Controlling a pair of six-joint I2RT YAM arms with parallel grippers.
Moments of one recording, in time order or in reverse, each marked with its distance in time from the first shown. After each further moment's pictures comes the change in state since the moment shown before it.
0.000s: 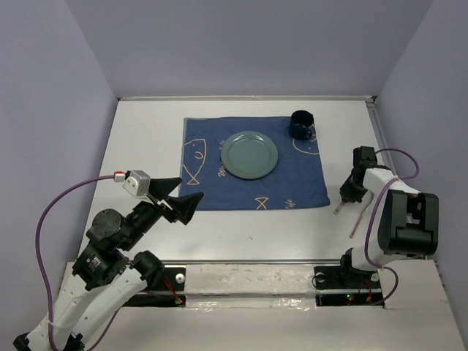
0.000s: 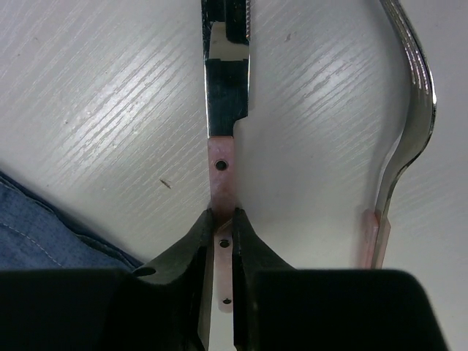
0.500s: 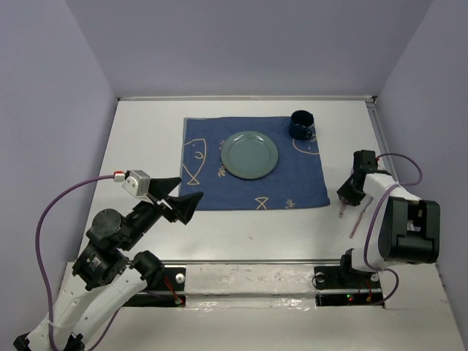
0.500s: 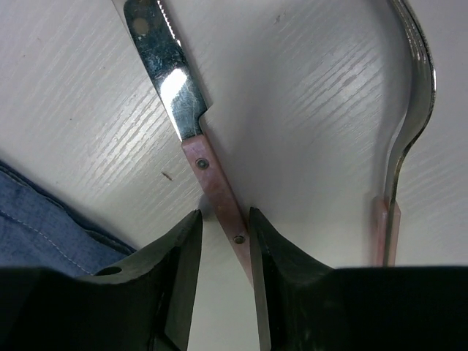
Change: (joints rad) left arm 0.006 0.001 0.000 0.000 0.000 0.000; right arm 0.000 -0.067 -0.061 0.036 0.022 0.079
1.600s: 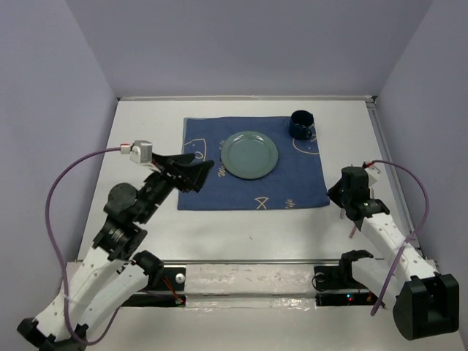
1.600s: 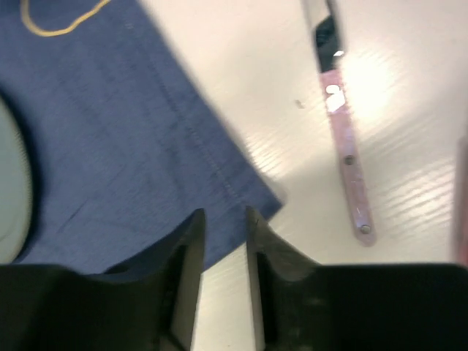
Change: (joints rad) left arm 0.101 0.310 0.014 0.380 0.044 -0.262; right arm 0.318 -0.546 -0.229 0.119 0.106 0.142
